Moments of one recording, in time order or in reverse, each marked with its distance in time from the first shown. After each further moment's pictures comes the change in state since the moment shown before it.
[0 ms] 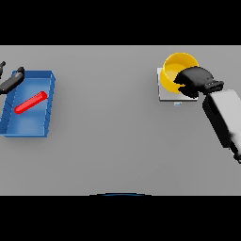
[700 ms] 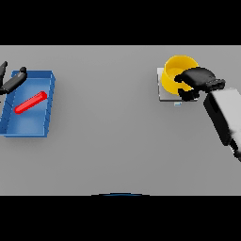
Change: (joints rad) left arm 0.020 -0.020 0.007 -0.030 0.005 0.003 0.018; right arm -0.025 0.000 -0.008 0.053 -0.001 0.065 0.005
